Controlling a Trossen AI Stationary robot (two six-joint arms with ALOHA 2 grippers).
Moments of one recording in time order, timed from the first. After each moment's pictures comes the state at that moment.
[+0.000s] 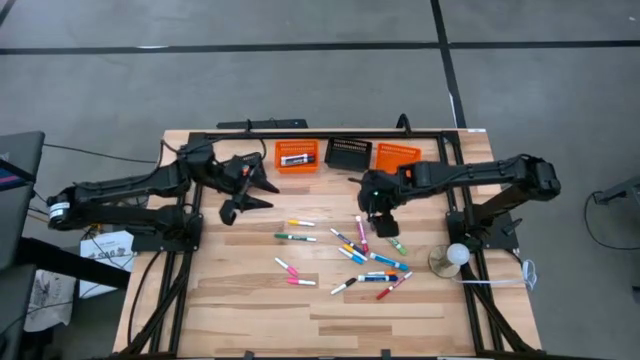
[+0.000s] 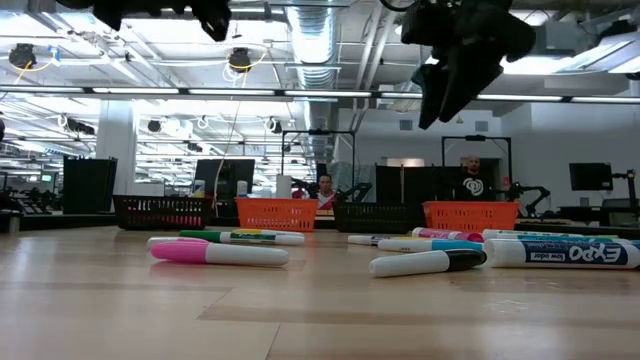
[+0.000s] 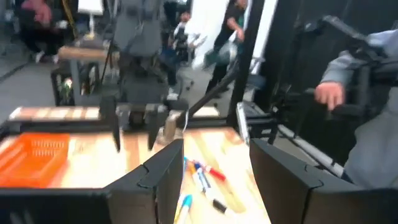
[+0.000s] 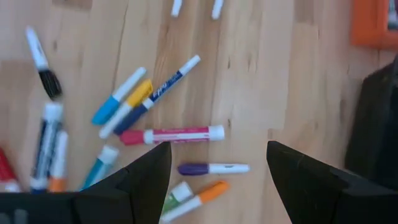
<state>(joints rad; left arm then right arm) 0.28 0.89 0.67 0.17 0.64 -0.04 -0.04 1.43 1.14 -0.84 0.00 -0.25</state>
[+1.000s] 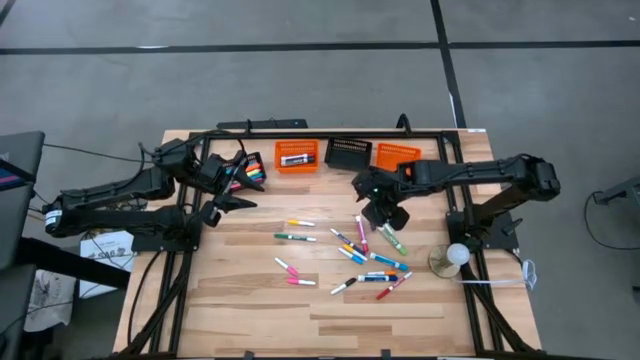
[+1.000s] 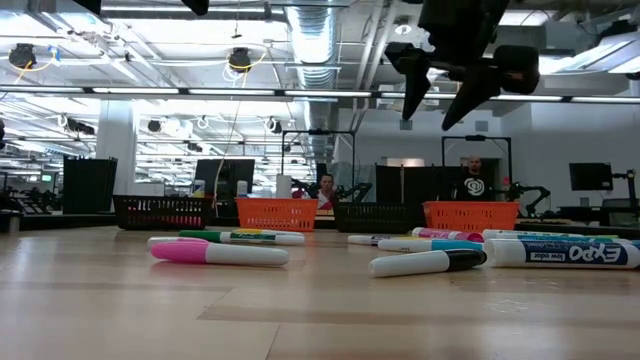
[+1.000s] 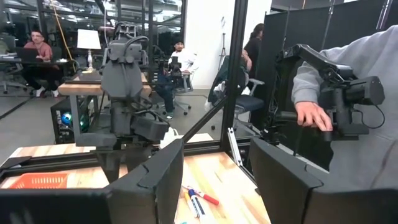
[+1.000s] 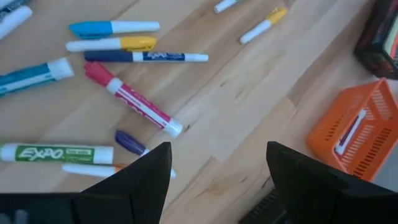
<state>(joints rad) 0.28 0.75 0.67 0.16 0.64 -0.06 -0.06 1.43 1.14 -0.81 0.00 -1.02</state>
